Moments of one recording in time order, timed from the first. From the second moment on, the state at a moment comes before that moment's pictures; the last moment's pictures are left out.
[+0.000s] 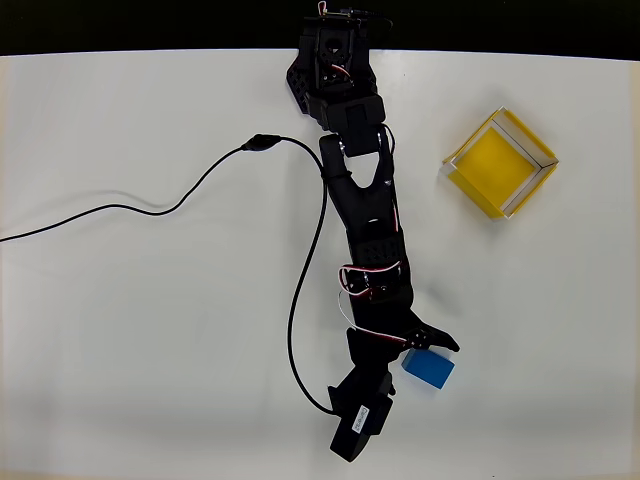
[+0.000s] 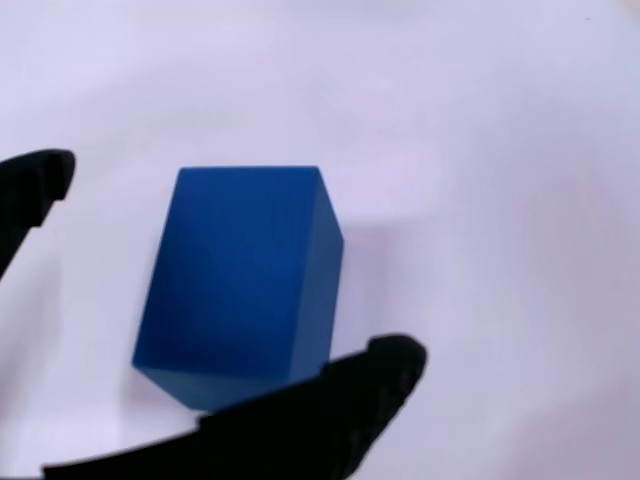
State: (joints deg) arm -19.9 66.9 97.3 -0.9 -105.3
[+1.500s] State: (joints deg) arm -22.9 55.3 89.8 0.0 -103.4
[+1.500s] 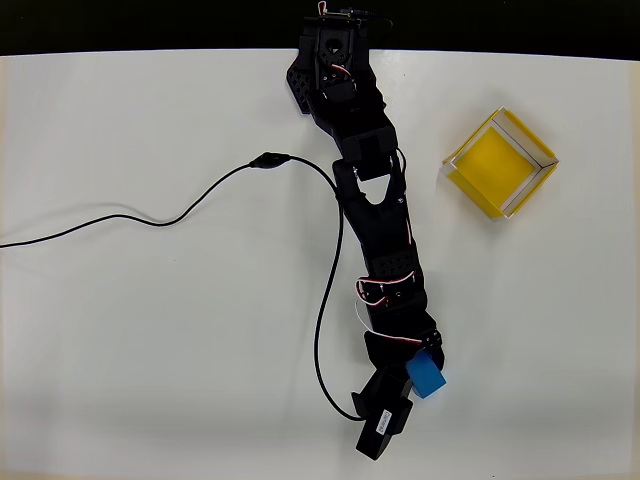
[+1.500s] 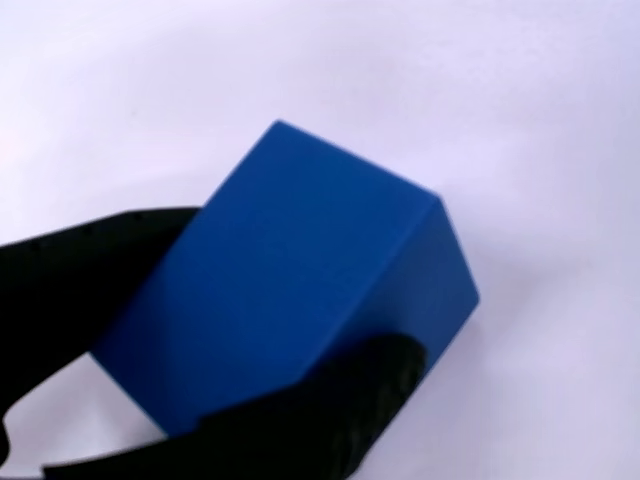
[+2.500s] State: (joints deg) arm -28.7 80.6 90.0 21.5 -91.3
